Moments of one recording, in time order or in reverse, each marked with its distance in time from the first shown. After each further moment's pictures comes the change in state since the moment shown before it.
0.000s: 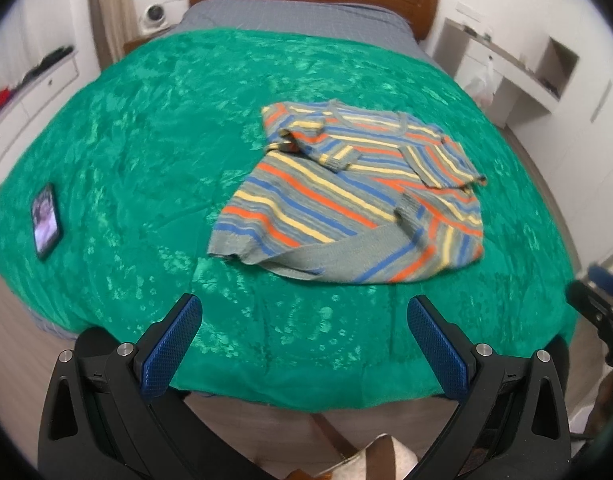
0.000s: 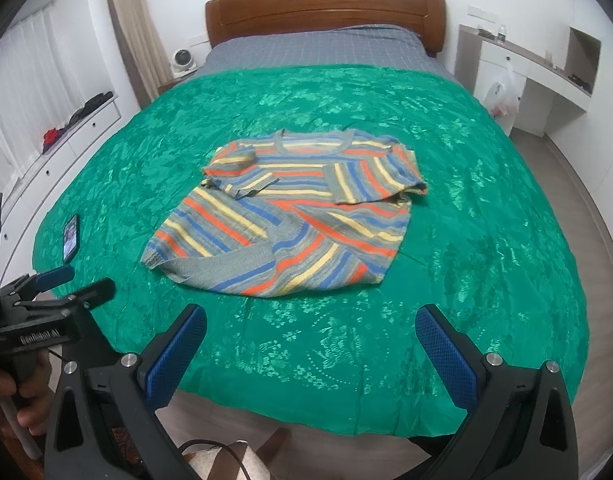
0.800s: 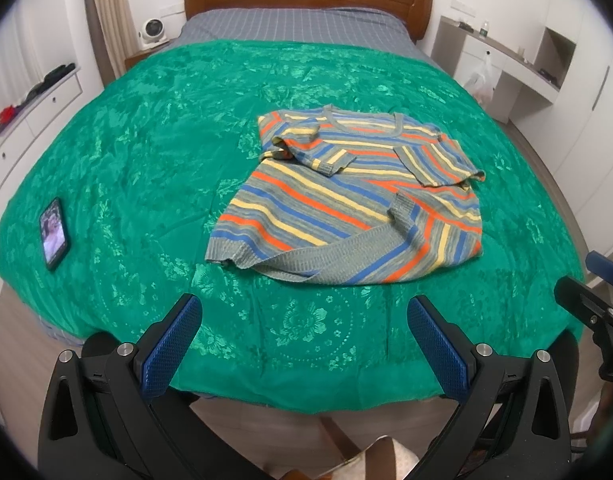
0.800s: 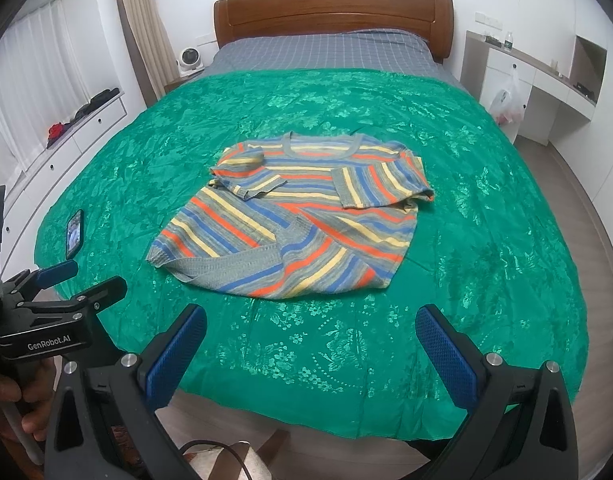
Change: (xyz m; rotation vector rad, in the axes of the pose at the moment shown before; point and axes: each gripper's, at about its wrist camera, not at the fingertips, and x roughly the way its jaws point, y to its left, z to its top) left arm -0.008 -0.028 -0.006 0.064 -0.028 0.040; right arm 0.001 0.013 0.001 -0.037 0.000 0.023
